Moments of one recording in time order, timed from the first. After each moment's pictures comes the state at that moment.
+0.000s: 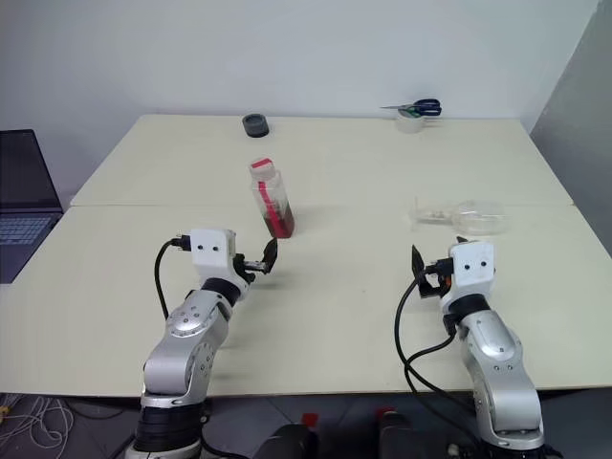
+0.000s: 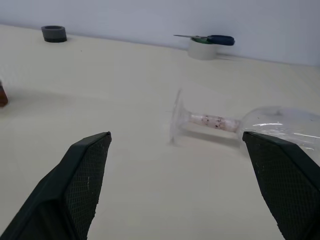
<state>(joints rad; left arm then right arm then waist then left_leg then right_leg) -0.22 0.13 0.06 -0.25 -0.11 0.46 -0.09 -0.08 -0.25 -0.08 -0.54 0.14 0.47 0.20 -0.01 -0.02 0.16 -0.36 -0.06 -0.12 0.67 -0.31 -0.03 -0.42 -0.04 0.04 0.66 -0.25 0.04</state>
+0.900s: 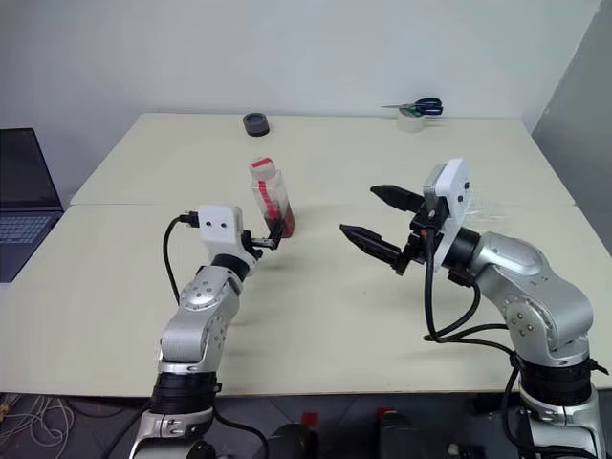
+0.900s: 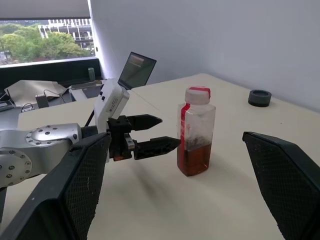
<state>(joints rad) -0.38 0.13 0.07 -0.07 -0.09 0.36 -0.08 -0.47 -0.53 -0.10 -0.51 0.70 0.73 0.65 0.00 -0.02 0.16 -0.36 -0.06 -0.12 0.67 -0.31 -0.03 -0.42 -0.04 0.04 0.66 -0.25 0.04</state>
